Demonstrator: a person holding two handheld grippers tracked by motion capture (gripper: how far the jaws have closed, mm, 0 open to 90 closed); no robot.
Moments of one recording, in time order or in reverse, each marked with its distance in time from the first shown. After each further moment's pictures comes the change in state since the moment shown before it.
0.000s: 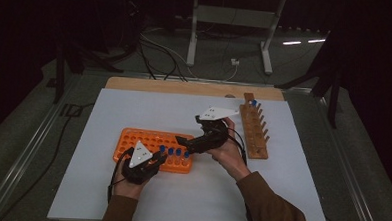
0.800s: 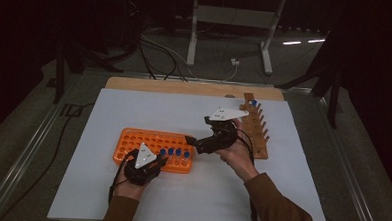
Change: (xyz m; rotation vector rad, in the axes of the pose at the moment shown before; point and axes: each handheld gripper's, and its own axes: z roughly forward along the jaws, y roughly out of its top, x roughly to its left) left arm -0.002 -0.006 0.008 0.067 0.012 0.026; right arm -0.015 -0.011 -0.014 0.008 -0.024 0.024
